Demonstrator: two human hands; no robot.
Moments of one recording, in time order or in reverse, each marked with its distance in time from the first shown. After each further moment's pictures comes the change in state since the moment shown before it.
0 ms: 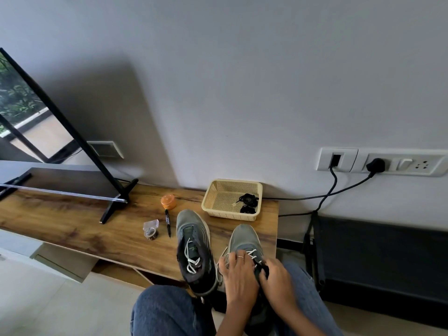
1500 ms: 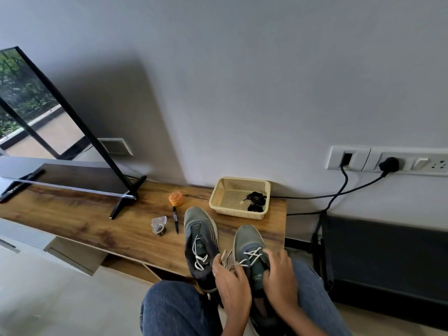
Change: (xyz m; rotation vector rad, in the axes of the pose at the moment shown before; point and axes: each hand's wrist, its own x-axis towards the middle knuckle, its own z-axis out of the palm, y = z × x) left_hand -0.015 -0.010 -0.027 -0.873 0.109 -0.723; right_hand -0.007 -0.022 -0.002 -0.123 0.115 -0.085
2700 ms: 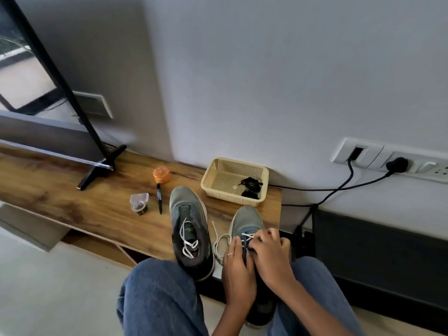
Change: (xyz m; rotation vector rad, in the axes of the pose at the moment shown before) left_hand 0.013 -0.022 0.023 0.180 -0.366 0.223; right_hand 0.030 -0.010 0.008 -0.368 0.010 -0.373
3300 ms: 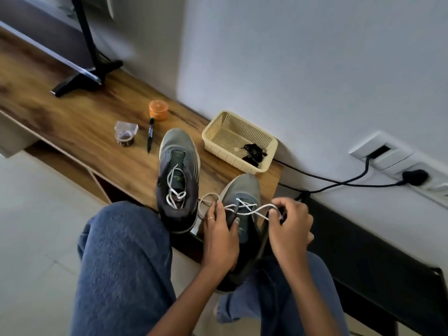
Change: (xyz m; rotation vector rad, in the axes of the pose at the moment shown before) left_hand 0.000 0.004 -0.004 -0.214 -0.041 -0.179; right_hand 0.006 0.005 -0.054 0.304 0.003 0.469
